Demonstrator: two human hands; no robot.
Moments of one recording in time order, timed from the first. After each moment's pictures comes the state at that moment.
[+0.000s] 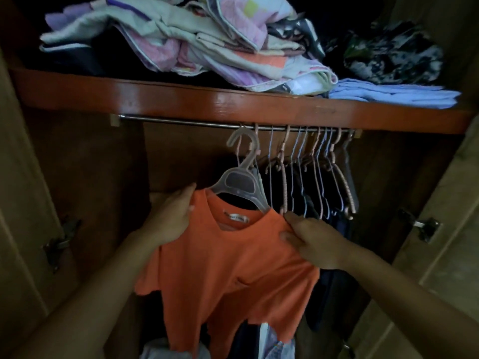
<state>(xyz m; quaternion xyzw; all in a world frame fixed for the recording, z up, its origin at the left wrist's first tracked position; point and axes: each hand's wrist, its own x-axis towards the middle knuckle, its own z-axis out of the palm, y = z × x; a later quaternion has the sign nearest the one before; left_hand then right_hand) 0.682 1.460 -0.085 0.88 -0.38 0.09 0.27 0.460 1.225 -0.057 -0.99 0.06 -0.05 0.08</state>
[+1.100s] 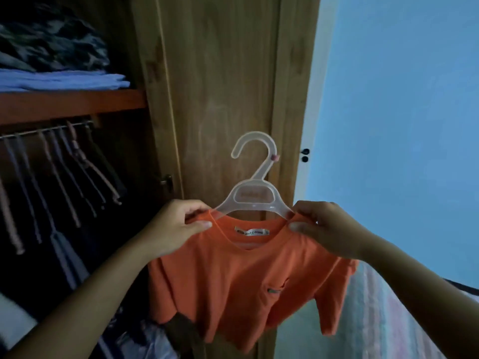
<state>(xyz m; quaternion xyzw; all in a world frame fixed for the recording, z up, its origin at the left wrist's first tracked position) 0.337 1.232 -0.048 0.48 -0.76 -0.26 0.37 0.010 1.224 -0.035 -0.85 0.45 -0.25 0.11</state>
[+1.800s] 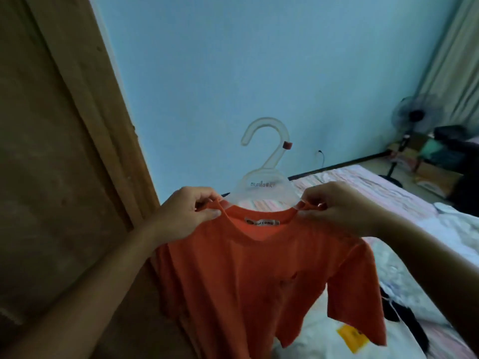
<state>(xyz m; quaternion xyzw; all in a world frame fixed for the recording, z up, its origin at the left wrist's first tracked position) 0.138 1.164 -0.091 0.12 -0.91 -0.36 0.17 -0.075 1.409 -0.073 -0.56 0.79 -0.25 0.06</state>
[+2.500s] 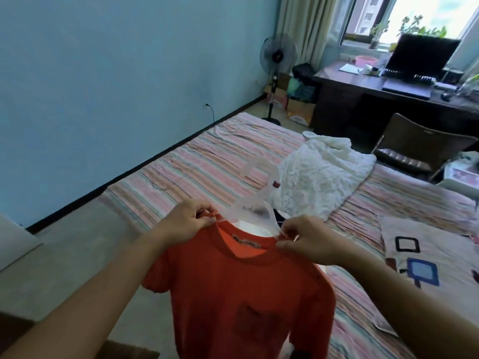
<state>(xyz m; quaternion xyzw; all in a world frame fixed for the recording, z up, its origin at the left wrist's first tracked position) -0.074 1.265 -0.228 -0.02 -0.90 -0.42 -0.07 -0.100 1.564 -0.212 -0.26 0.92 -0.25 0.17</state>
